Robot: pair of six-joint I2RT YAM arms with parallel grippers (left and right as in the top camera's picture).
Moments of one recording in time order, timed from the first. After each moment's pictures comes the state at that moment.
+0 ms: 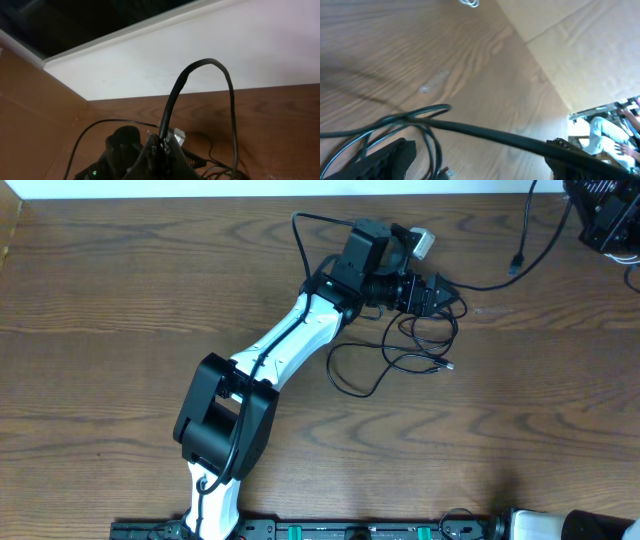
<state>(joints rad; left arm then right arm) -0.57 2.05 1.58 -0.09 0.77 -0.41 -0.16 1.50 2.21 -1.10 -0.59 0.30</state>
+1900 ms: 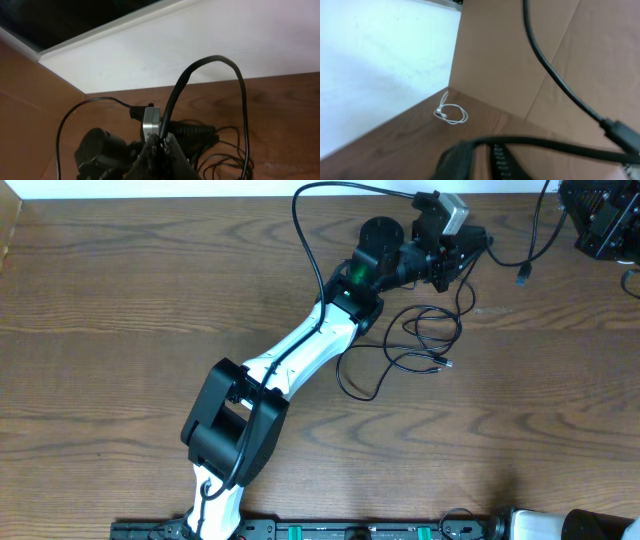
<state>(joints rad) -0.64 2.05 1.58 0.54 0.59 -0.30 -0.16 1.50 2.21 -1.16 -0.59 0.27</state>
